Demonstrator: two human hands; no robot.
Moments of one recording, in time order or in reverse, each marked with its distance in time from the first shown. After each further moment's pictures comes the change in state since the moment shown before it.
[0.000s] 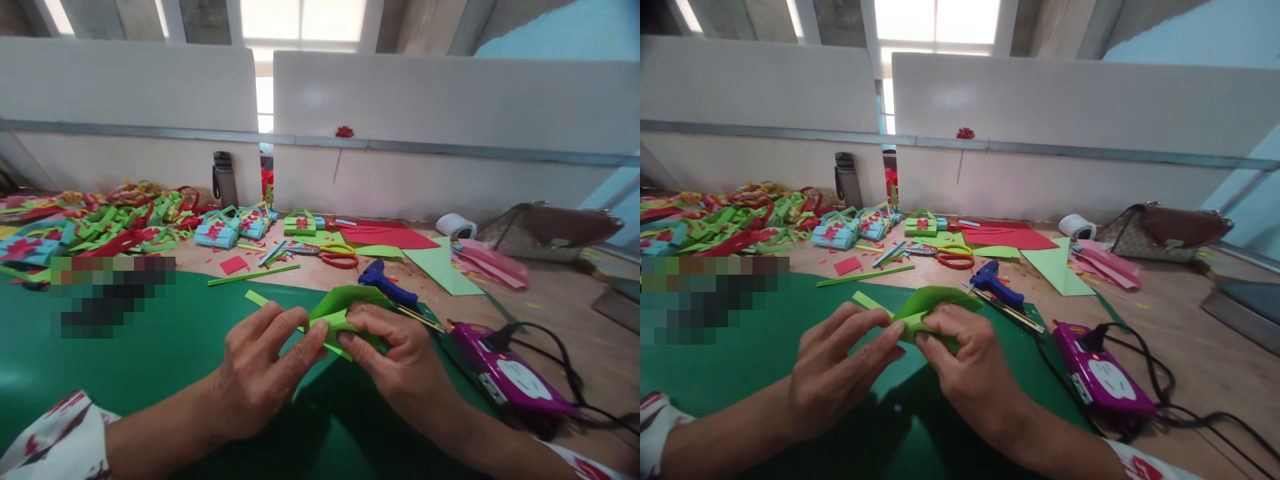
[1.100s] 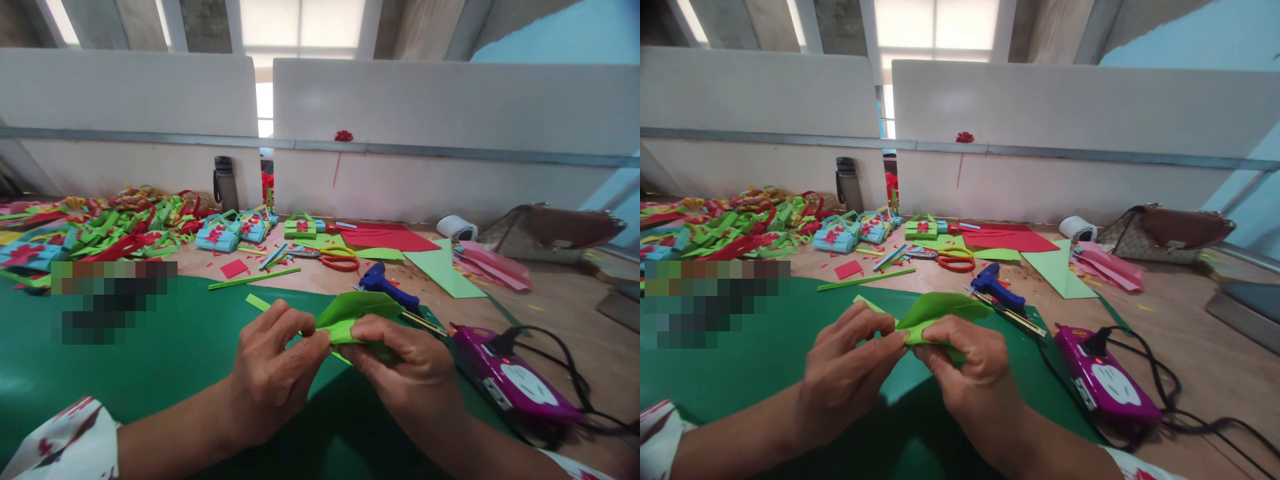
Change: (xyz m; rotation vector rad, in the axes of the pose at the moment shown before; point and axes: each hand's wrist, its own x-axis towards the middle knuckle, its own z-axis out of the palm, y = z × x) left_hand 0.007 0.007 0.009 -0.126 0.054 -0.149; right_hand -0.006 0.000 0.005 -0.036 0.222 -0.157
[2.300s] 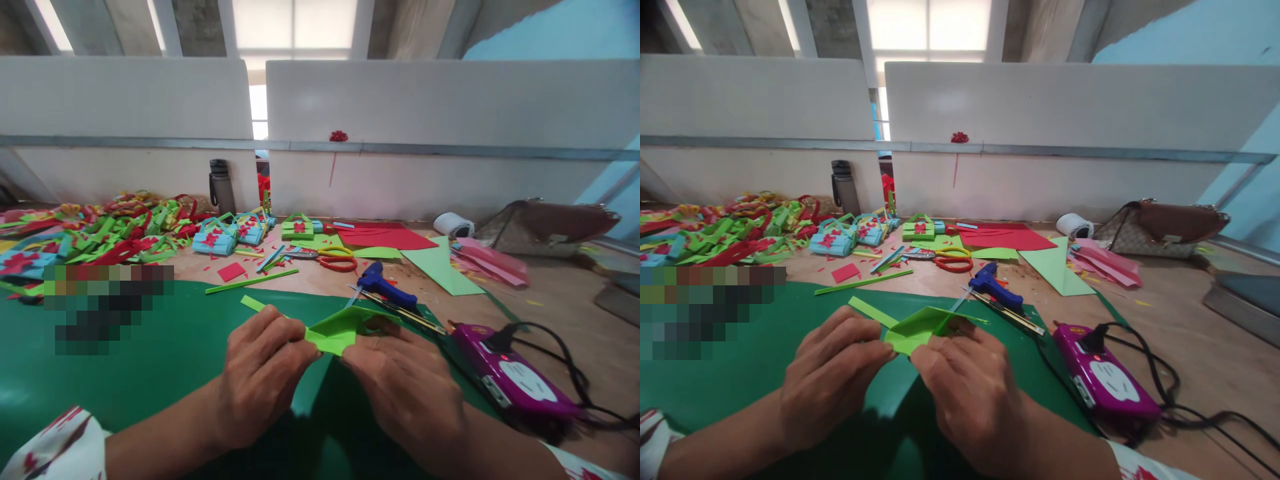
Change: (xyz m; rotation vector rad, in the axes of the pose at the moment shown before) left_hand 0.000 -0.006 -0.010 -0.035 -0.025 0.102; right_hand -0.007 0.009 -0.013 -0.335 -0.155 -0.444
